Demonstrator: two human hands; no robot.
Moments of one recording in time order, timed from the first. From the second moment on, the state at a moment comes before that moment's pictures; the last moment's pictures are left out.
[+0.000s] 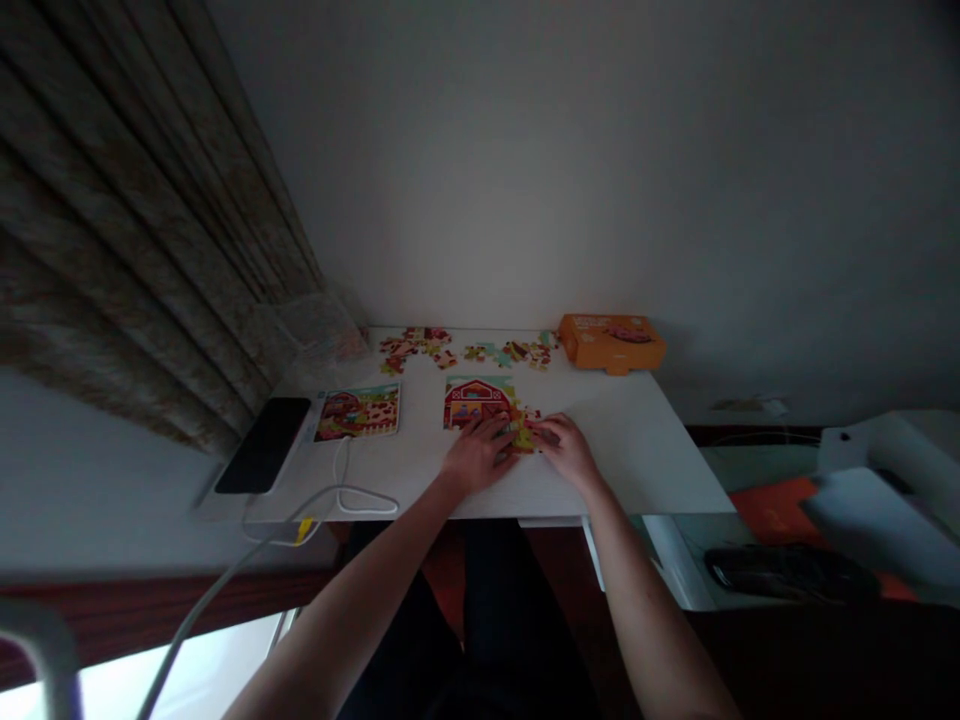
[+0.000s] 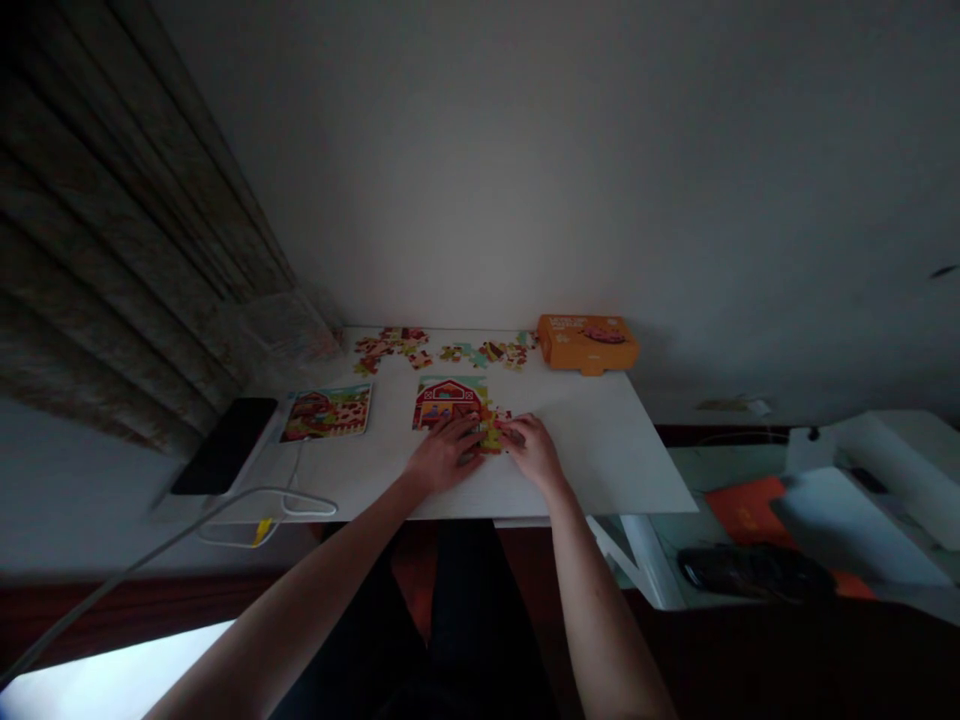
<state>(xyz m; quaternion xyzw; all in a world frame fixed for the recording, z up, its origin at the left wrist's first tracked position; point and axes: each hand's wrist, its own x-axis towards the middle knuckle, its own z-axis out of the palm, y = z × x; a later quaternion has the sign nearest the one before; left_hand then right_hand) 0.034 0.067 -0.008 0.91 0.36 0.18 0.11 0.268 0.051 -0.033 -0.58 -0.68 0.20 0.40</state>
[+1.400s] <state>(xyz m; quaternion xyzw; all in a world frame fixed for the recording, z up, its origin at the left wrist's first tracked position) 0.034 0.068 -0.009 0.93 0.32 0.16 0.05 0.270 0.043 -0.040 -0.60 -0.71 0.07 0.36</state>
